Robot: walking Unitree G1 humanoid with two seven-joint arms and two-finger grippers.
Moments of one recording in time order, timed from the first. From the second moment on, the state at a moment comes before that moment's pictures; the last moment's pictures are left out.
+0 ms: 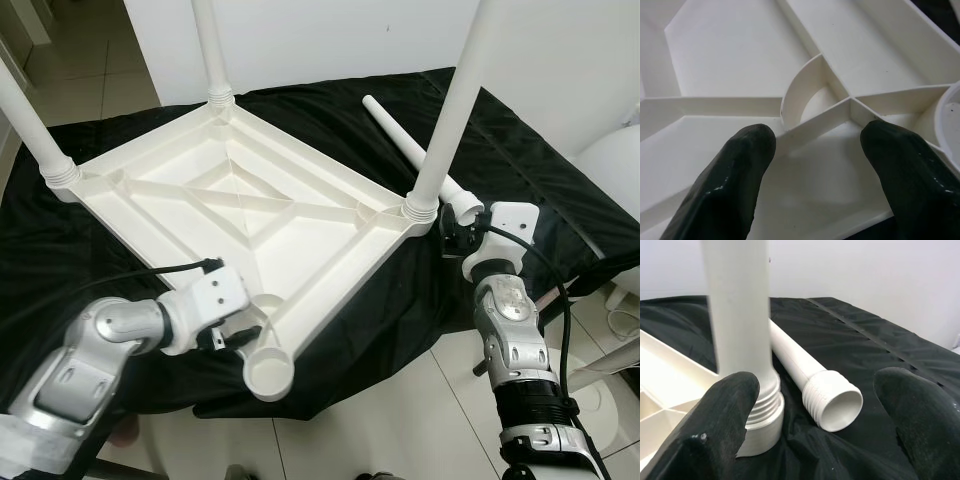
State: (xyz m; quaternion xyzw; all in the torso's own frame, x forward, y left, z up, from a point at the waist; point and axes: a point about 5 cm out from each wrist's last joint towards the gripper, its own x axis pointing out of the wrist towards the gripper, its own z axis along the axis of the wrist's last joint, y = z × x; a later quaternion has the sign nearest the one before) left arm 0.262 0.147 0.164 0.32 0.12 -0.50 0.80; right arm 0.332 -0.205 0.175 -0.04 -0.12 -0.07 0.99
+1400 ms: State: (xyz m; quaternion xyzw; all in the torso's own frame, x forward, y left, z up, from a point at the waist) left arm 0.359 0.158 0.164 0.49 0.16 -0.53 0.67; right arm 0.313 -0.207 0.168 -0.05 -0.13 -0.04 0.99
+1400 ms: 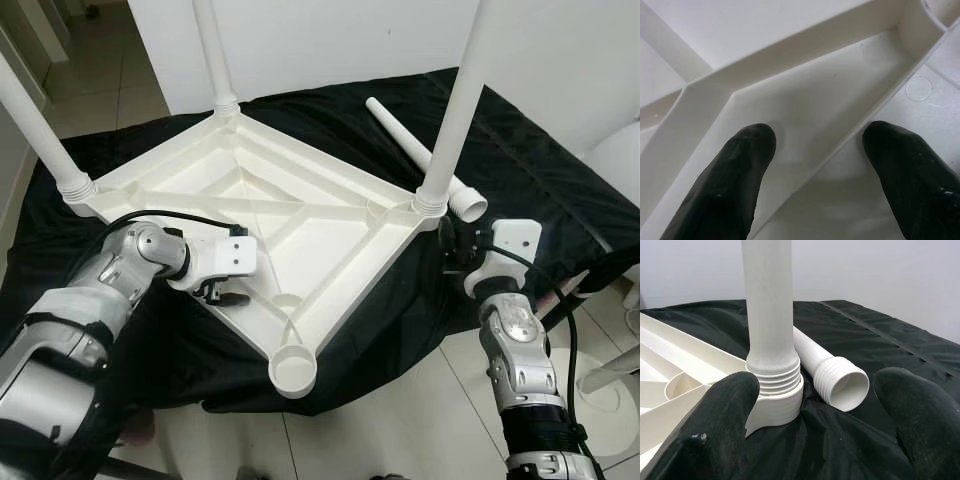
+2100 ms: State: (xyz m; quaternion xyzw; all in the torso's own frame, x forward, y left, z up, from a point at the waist) left arm 0.363 0.152 0.160 0.46 0.17 -0.58 0.65; right arm 0.310 -0.207 0.170 -0.05 -0.13 -0.04 0.99
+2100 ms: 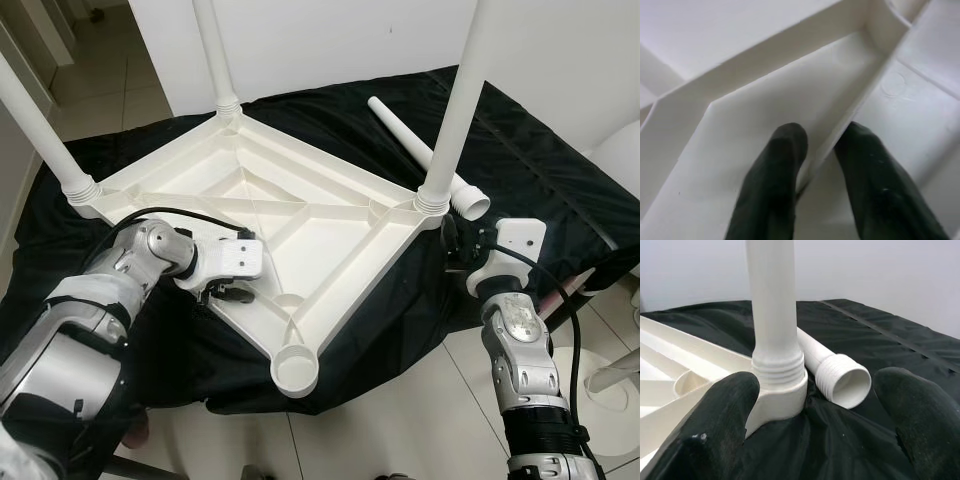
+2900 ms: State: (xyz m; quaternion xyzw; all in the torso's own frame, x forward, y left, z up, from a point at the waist) left arm 0.366 0.164 0.165 0.38 0.17 -0.57 0.71; right arm 0.308 -0.207 0.167 -0.04 -0.13 -0.04 0.99
